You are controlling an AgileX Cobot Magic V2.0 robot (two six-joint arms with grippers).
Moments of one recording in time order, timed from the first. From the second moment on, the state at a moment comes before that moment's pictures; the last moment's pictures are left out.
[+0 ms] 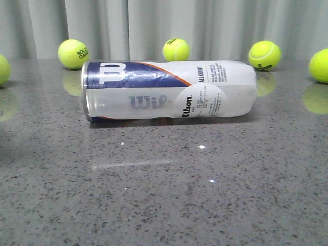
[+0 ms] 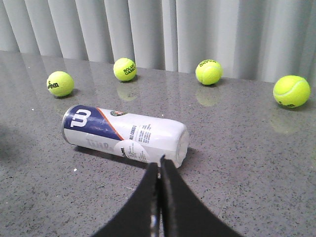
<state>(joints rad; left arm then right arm) -0.07 0.90 -0.68 -0.57 0.72 0.18 0.54 0.07 -0.42 0.01 0.50 0.12</state>
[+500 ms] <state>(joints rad) -0.29 1.49 -0.83 -1.43 0.89 0.81 0.54 0.07 -0.42 0.01 0.50 0.12</state>
